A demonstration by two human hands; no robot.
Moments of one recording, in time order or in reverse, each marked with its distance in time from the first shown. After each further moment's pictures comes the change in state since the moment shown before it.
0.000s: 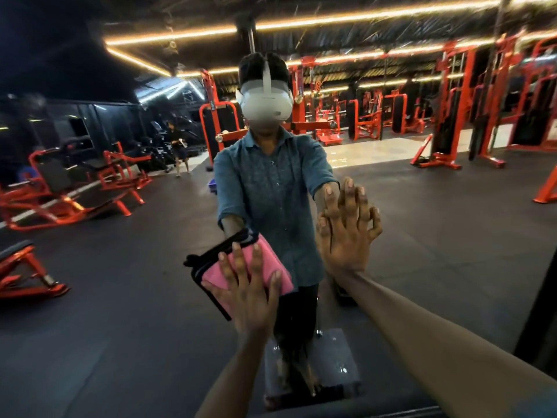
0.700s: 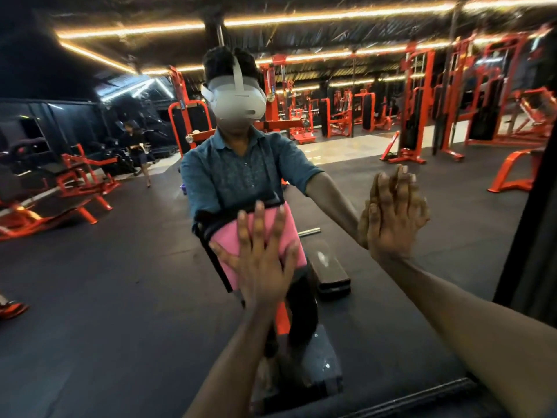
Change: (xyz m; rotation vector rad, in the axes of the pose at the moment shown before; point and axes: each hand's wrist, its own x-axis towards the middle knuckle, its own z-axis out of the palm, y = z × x) left_hand 0.056 0.085 -0.007 -0.053 0.039 0.203; right_hand 0.031 0.128 -0.039 -0.107 0.017 0.088
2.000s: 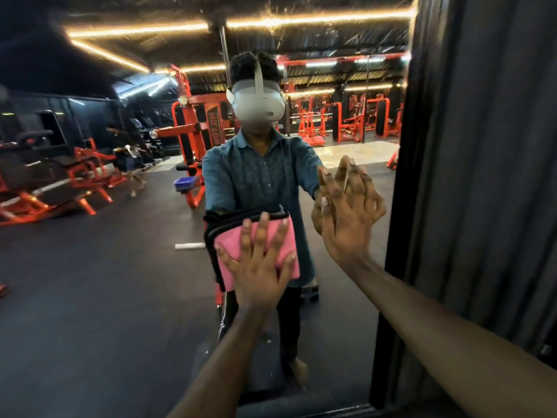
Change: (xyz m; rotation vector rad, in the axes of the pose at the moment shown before) left_hand -0.039 0.298 0.155 0.083 -0.018 0.075; right_hand 0.052 0.246 -0.036 0.247 -0.029 -0.142
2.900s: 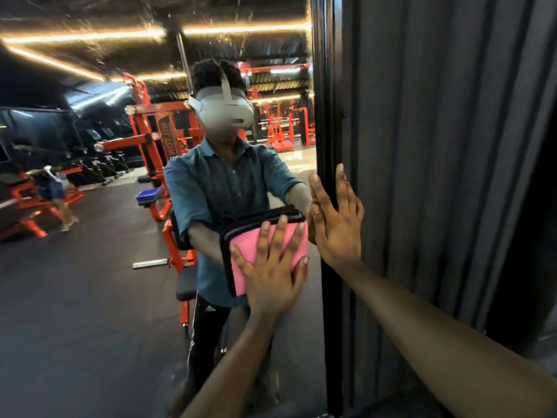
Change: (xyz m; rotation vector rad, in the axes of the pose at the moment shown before) left_hand 0.027 0.144 0.035 -0.042 -0.027 0.097; right_hand 0.004 0.116 -0.042 -0.015 -0.153 0.064
